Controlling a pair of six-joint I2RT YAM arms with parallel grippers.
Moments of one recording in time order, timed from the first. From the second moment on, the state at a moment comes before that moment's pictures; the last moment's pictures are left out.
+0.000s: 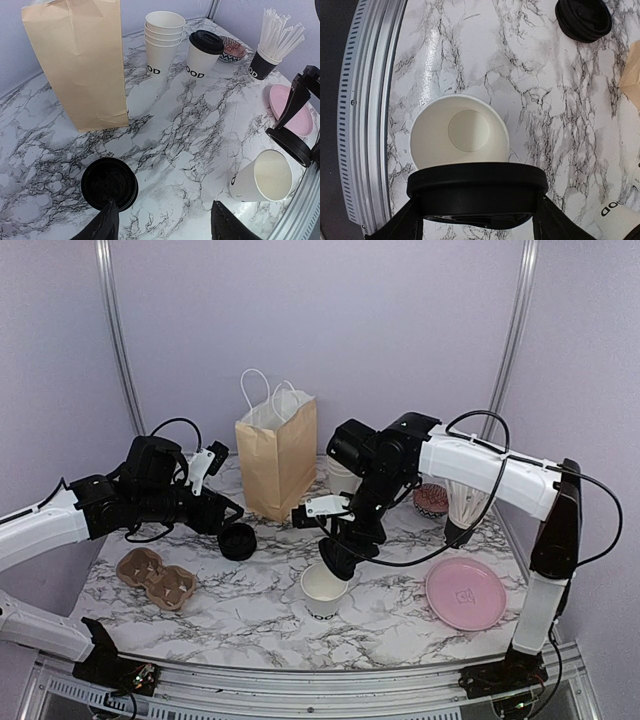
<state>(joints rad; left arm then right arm) -0.70 1.16 0.95 -0.40 0.05 -0.13 0.90 1.88 1.81 -1.25 -0.33 -0.74</state>
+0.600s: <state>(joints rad) -0.70 1.16 0.95 -0.40 0.07 -0.13 0.90 1.87 1.81 -1.26 -0.34 -0.75</state>
